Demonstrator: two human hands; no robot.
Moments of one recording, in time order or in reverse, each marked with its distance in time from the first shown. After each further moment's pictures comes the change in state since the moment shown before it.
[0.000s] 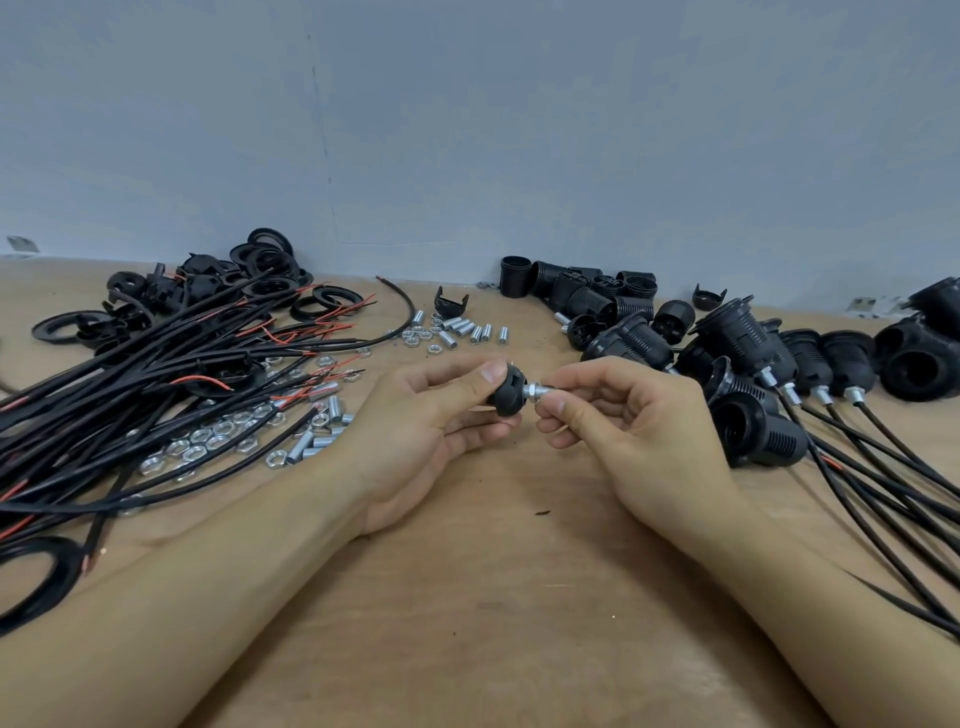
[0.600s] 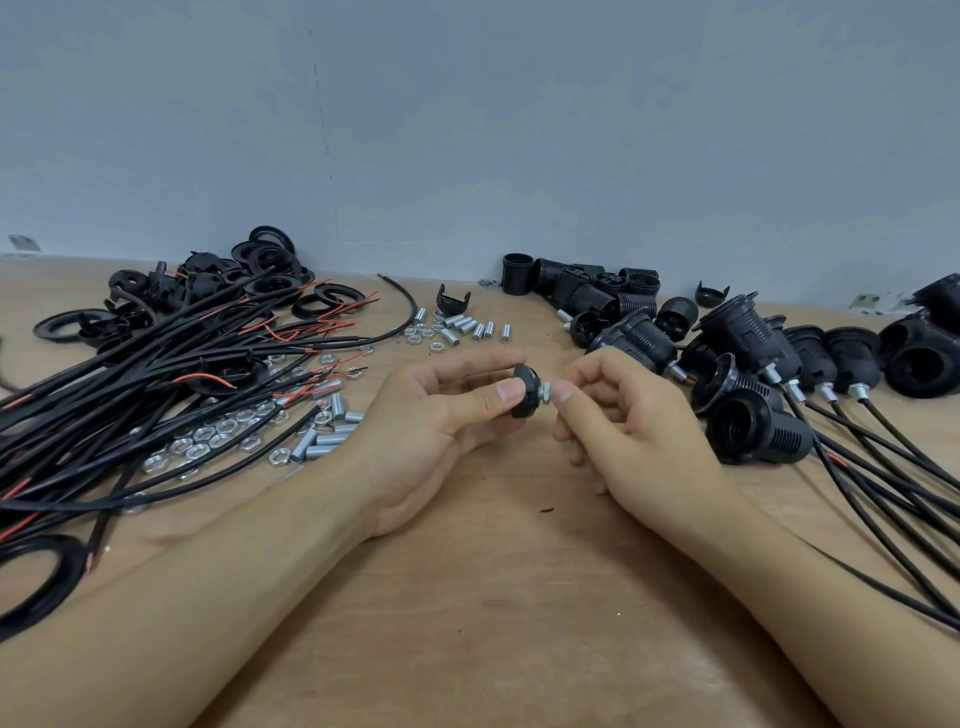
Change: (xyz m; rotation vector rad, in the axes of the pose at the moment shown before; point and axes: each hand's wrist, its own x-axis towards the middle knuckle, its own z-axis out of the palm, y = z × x) left_hand -0.005 0.000 0.005 -0.013 -0.001 0.030; right_hand -0.001 0.001 0.000 -0.257 -0.024 0.074
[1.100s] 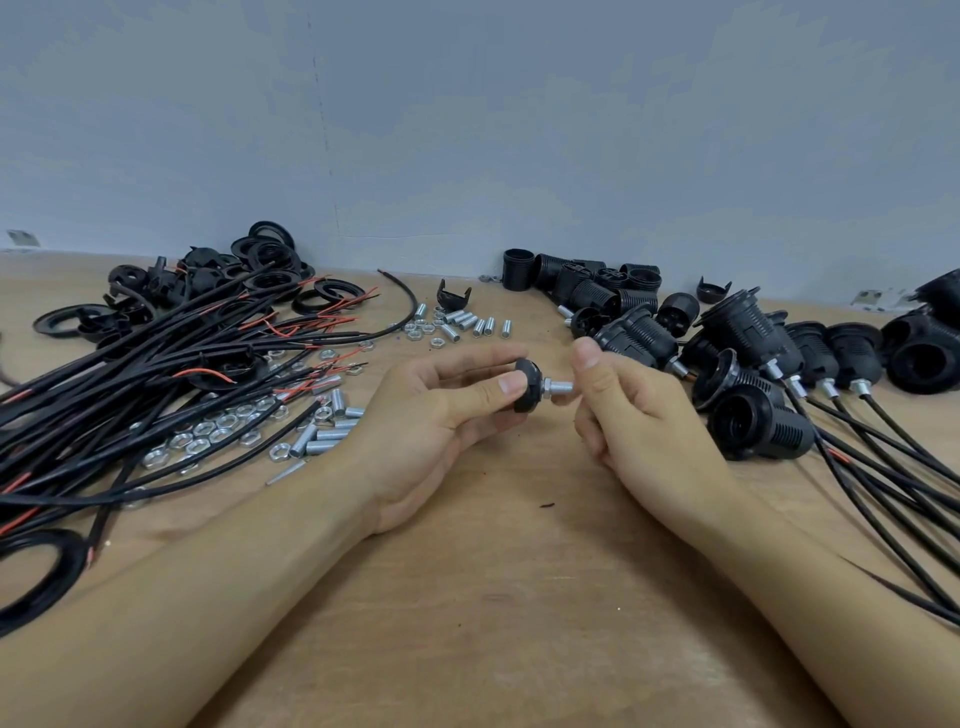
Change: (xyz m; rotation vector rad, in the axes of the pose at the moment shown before) left_hand 0.000 -0.001 0.000 -0.001 -0.011 0.009; right_hand 0.000 -0.005 -0.002 0.025 -0.013 0.064
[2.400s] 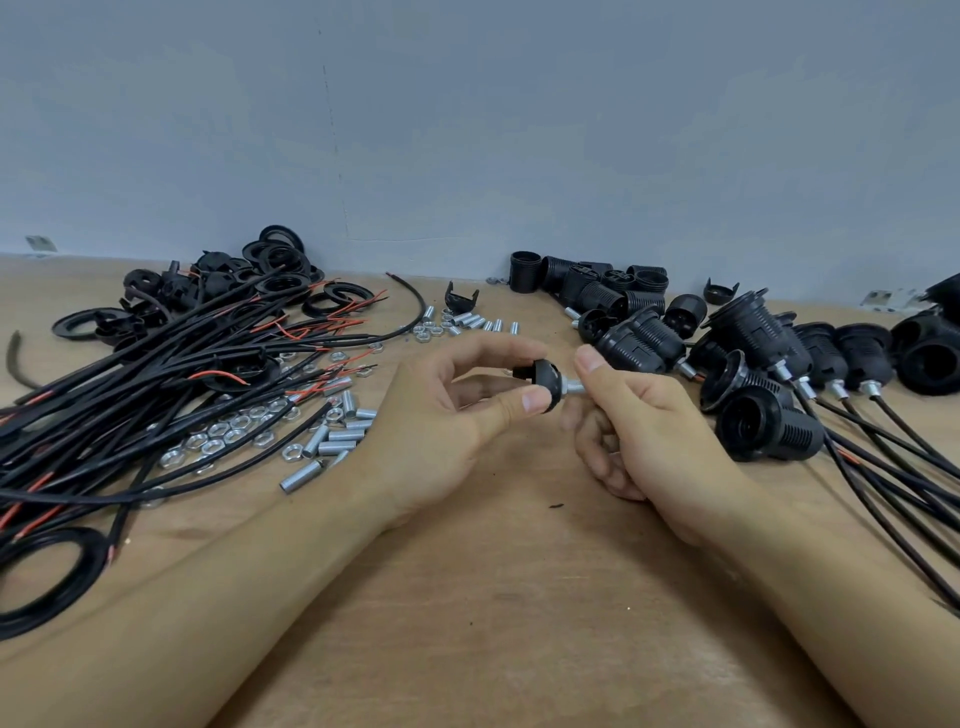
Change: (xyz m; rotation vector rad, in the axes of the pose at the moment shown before) left_hand -0.005 0.001 0.000 0.405 -0.031 0.281; right_hand 0.003 0.001 0.001 0.280 -0.136 0.145
